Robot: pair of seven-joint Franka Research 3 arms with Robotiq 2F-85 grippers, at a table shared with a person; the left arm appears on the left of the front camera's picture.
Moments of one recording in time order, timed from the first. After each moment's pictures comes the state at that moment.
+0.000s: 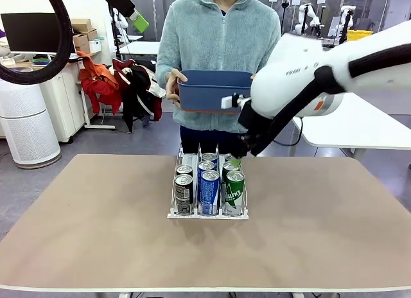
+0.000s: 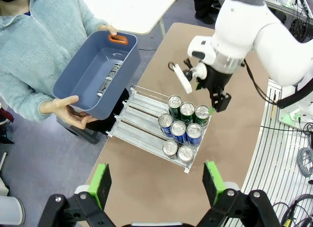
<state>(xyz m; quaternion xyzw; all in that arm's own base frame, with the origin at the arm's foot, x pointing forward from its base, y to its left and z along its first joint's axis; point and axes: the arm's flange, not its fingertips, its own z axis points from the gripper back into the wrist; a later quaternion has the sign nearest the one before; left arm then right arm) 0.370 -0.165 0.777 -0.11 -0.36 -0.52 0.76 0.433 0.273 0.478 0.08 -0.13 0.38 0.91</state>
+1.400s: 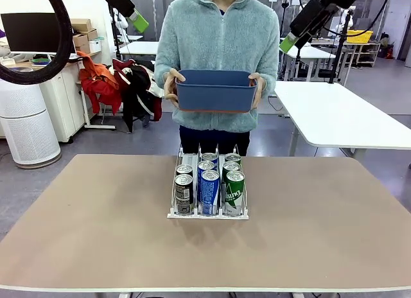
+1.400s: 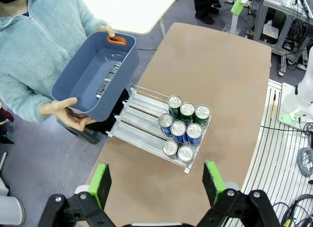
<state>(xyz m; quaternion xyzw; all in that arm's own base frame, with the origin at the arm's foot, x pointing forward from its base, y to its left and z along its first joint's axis) 0.370 -0.165 0.777 -0.11 -0.36 -0.52 0.76 0.413 0.163 0.745 0.15 -0.25 0.43 0.86</state>
